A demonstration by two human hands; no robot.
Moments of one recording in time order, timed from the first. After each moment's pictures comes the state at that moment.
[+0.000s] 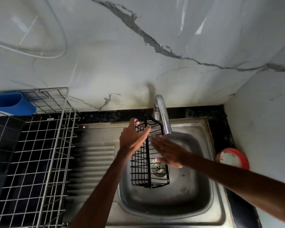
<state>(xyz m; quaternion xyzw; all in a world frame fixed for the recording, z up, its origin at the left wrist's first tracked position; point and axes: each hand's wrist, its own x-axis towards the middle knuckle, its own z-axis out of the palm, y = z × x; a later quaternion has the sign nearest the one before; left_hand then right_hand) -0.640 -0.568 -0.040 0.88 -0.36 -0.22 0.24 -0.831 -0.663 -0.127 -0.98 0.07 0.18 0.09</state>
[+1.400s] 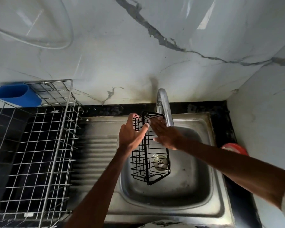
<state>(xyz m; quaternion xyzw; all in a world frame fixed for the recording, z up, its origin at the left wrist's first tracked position) -0.637 -0.544 -0.058 0.86 -0.38 -0.14 0.32 -0.795 -0.684 -0.127 -0.99 0.10 0.11 0.05</state>
